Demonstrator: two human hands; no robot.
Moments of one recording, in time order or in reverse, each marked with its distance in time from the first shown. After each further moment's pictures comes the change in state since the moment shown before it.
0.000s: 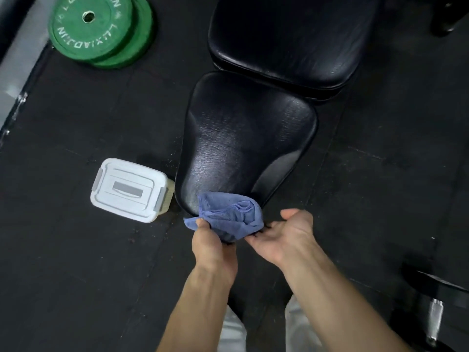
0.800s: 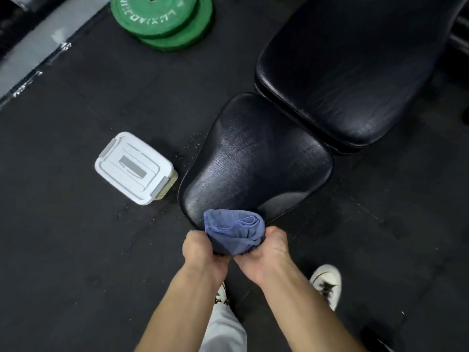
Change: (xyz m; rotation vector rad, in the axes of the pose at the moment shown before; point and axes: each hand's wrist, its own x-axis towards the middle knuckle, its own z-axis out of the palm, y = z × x) left_hand 0.015 -0.002 0.013 -0.253 0.143 -0.162; right_hand 0.019 -0.008 0.020 -0.450 0.076 -0.011
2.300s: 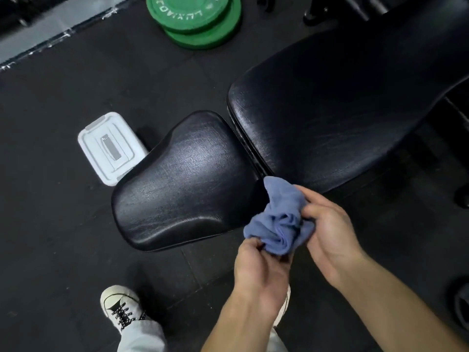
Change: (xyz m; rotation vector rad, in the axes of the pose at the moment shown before) left_hand -0.099 -0.153 0.218 -0.449 -0.363 -0.104; right_hand -0.088 -0.284 -0.022 -0.926 -0.260 -0.552
